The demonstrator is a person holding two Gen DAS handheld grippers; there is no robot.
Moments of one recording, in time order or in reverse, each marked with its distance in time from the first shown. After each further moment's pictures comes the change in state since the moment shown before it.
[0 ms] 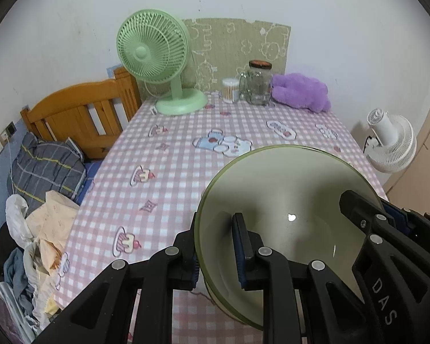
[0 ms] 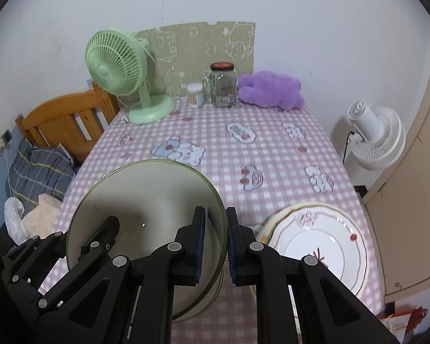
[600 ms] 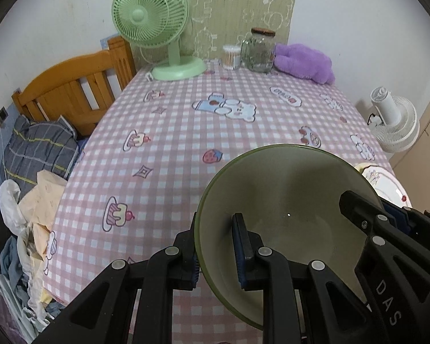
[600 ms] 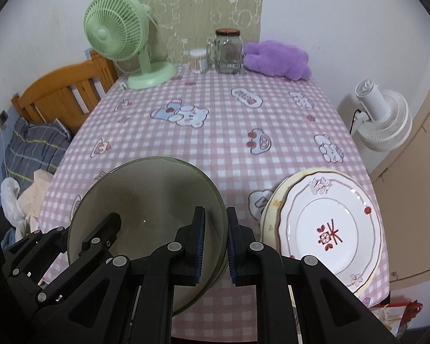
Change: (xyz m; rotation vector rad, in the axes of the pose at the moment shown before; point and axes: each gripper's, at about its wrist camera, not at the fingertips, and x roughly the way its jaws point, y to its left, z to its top) left arm 0.032 0.012 -0.028 0.000 0.128 -0.022; right arm 0.034 0.012 -0.027 -0.022 0.137 -0.007
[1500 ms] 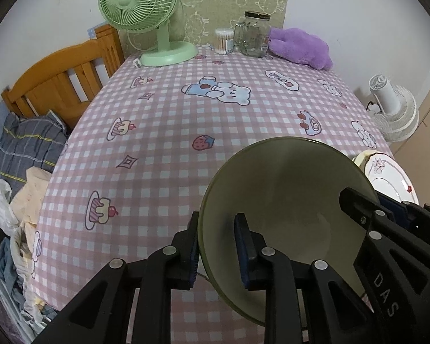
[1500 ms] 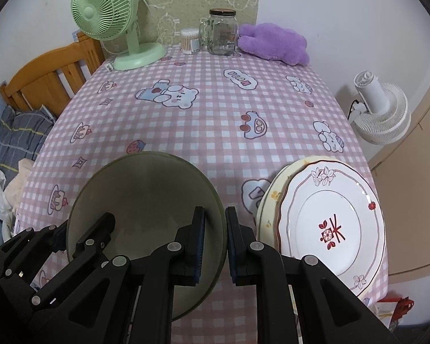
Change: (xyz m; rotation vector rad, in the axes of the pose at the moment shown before) left arm 0.024 -0.002 -0.003 0.019 0.054 -0.039; right arm 0.026 -0.004 0.000 -0.006 0.062 -0.050
